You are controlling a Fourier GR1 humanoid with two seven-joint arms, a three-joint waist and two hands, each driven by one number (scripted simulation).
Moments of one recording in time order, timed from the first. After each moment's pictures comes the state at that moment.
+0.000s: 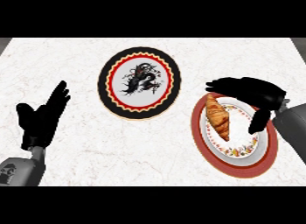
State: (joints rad) left arm -0.16 0.36 -0.12 -1.39 0.21 0.16 0.12; right arm -0.61 -0.60 0.45 -1.08 0.67 0.33 -0.54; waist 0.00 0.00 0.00
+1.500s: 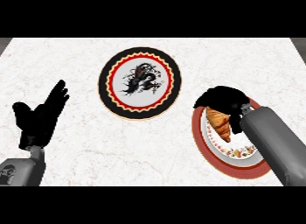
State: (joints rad) left arm -0.15 0.28 -0.01 -1.41 0.12 0.07 0.15; right arm -0.64 -0.37 0.43 -0.94 1.15 0.37 -0.48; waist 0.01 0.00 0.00
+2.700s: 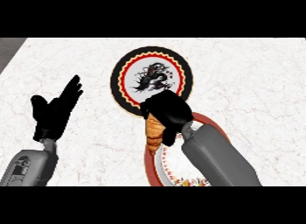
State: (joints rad) left arm -0.22 0.23 -0.03 -1.38 0.08 0.04 0.17; right arm -0.60 -0.03 0.50 -1.20 0.96 0.17 0.01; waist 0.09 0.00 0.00
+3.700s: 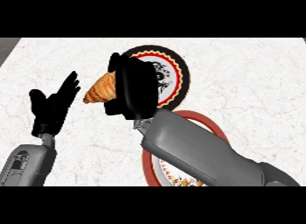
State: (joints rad) left arm -0.26 0.24 -0.01 -1.35 0.07 0.04 0.17; right arm -1.02 0.00 0.75 -1.15 0.82 -0.51 0.93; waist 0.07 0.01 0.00
